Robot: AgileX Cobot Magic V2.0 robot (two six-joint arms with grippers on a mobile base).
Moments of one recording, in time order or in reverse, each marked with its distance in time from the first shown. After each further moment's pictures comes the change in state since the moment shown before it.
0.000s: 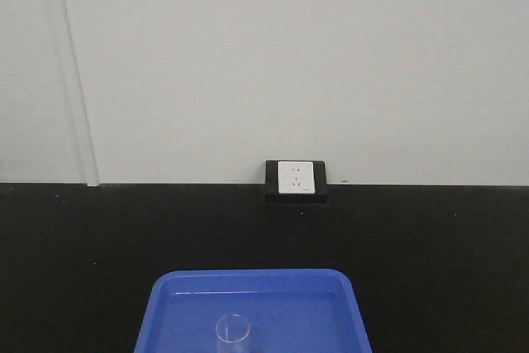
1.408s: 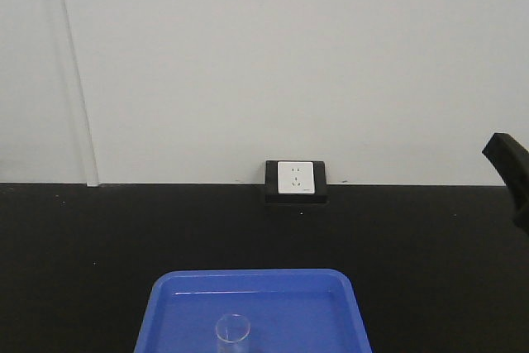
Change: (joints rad) left arm 0.000 0.000 0.000 0.000 0.000 0.000; right arm 0.000 0.833 -0.488 -0.022 -0.321 0.209
